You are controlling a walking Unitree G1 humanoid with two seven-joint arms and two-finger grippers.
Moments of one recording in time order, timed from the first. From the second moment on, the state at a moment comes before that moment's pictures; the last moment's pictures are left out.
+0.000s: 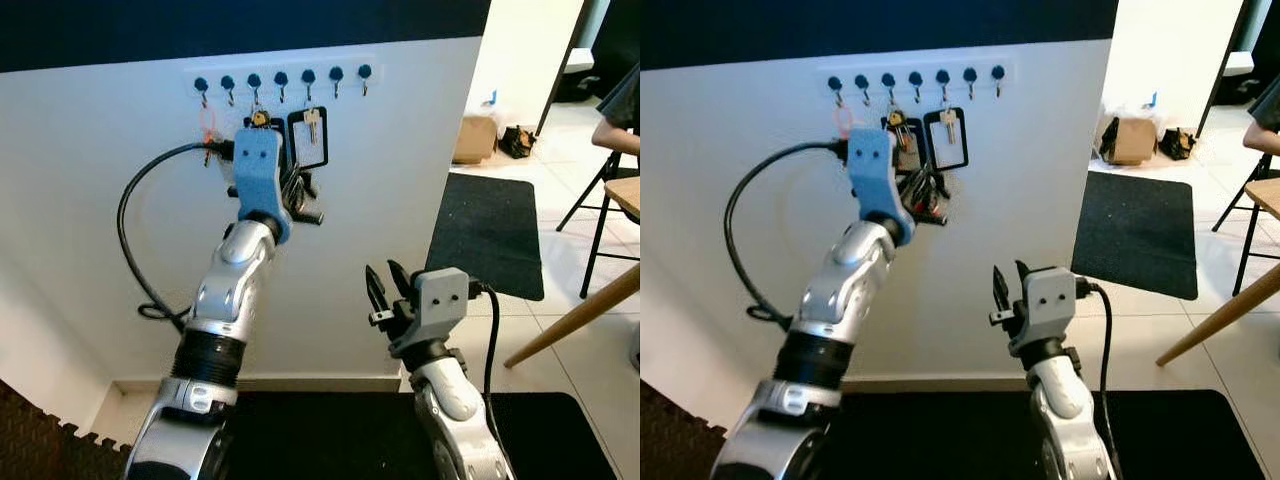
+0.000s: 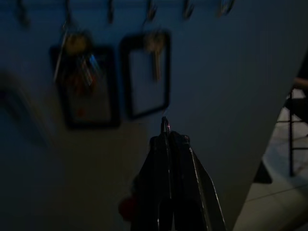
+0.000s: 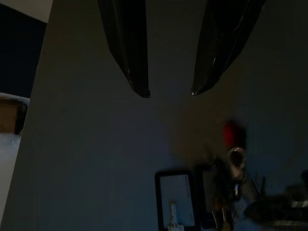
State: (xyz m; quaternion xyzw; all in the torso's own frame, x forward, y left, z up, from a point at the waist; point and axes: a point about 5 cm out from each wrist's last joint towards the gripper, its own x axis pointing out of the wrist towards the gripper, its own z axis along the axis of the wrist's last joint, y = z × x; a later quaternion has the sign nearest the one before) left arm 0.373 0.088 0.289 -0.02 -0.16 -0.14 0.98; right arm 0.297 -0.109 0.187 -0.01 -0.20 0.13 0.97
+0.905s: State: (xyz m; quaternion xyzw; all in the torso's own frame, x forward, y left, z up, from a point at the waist) left arm 0.362 0.093 0.293 -0.02 -0.20 -0.13 0.97; right arm 0.299 -0.106 0.187 -0.01 -0.19 0.14 0.97
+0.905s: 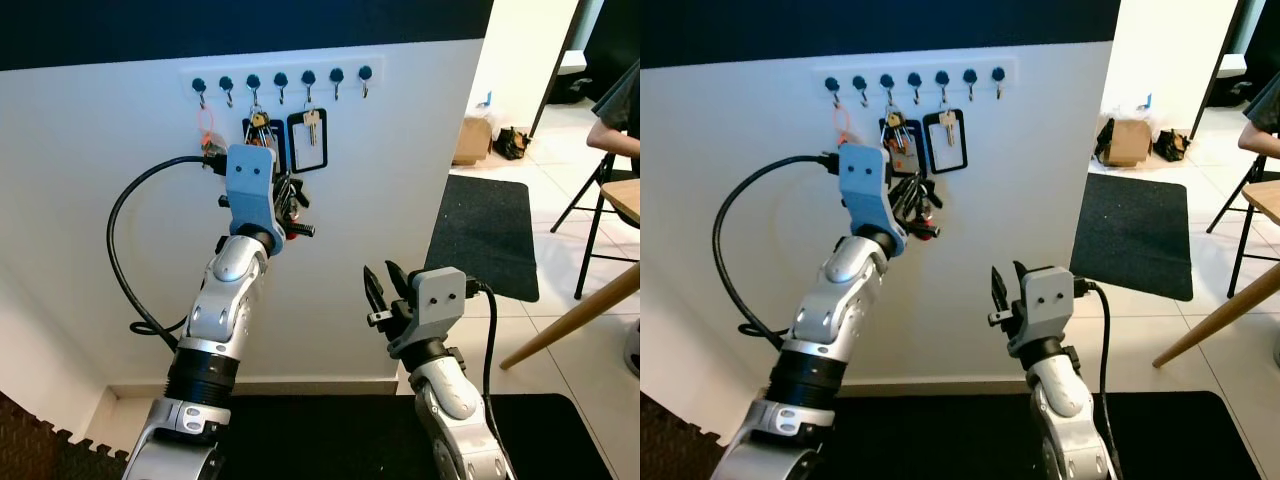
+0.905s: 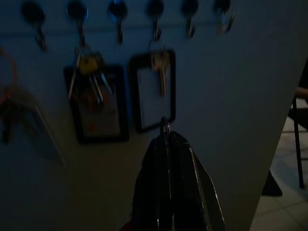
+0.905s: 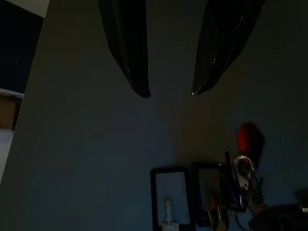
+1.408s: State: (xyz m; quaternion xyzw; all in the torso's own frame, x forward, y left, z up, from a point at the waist) left arm 0.362 0.093 0.292 -0.01 -0.20 -0.12 0.97; right arm 0.299 -0.106 0.185 -0.01 -0.19 0.14 0.97
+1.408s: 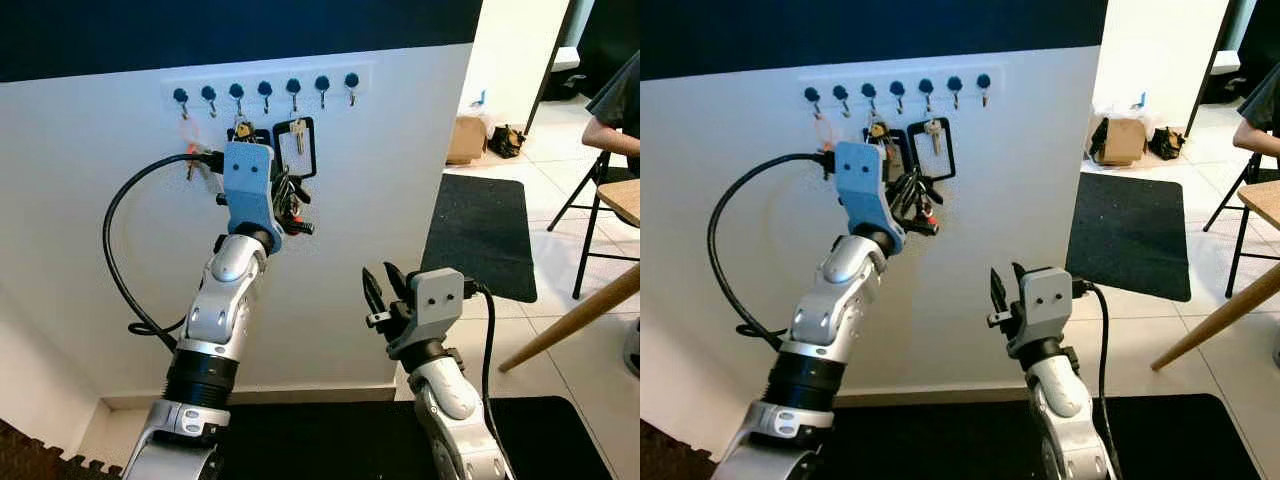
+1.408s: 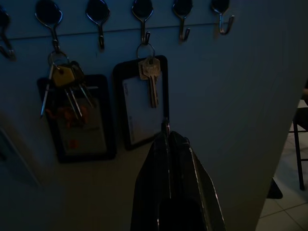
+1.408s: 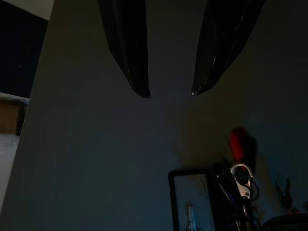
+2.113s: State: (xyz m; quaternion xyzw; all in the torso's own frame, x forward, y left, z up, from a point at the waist) left arm 0.359 0.099 0.291 -0.01 -0.20 -0.11 0.97; right arm 0.300 -0.102 0.183 -0.01 -0.18 0.15 0.97
